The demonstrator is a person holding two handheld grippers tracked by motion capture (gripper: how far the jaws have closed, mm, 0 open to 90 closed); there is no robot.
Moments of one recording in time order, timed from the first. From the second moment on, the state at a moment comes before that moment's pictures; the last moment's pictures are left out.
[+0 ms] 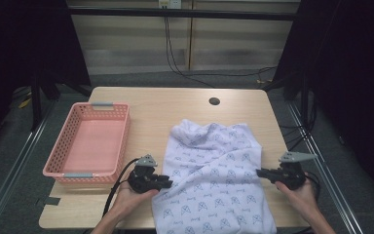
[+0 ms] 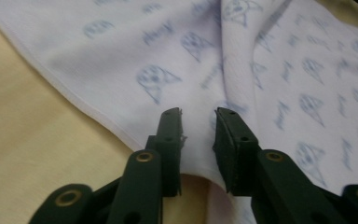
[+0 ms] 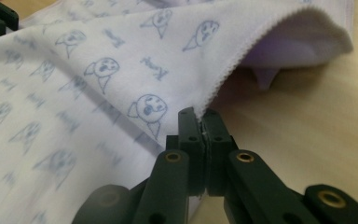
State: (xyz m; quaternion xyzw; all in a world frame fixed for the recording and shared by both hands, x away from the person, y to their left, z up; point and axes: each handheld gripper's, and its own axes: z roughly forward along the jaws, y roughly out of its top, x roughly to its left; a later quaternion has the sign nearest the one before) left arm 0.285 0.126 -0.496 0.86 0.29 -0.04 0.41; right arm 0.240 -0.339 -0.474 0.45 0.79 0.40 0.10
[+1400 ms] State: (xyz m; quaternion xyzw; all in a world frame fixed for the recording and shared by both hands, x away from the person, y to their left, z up) left arm 0.297 0.117 -0.502 0.87 0.27 -0.05 0.40; right arm 0.261 -0.291 -0.497 0.39 0.85 0.35 0.07
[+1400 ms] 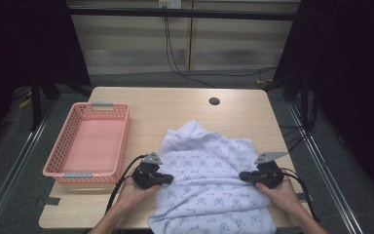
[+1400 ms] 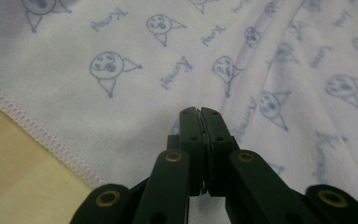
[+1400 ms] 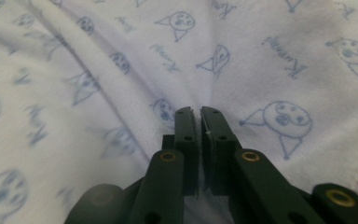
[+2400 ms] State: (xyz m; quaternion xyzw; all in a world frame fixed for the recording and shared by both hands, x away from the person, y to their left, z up) left arm 0.335 0.094 -0.474 0.83 0.29 -0.02 0.47; right arm 0.313 -0.300 -0.490 0.44 0.82 0.35 0.09
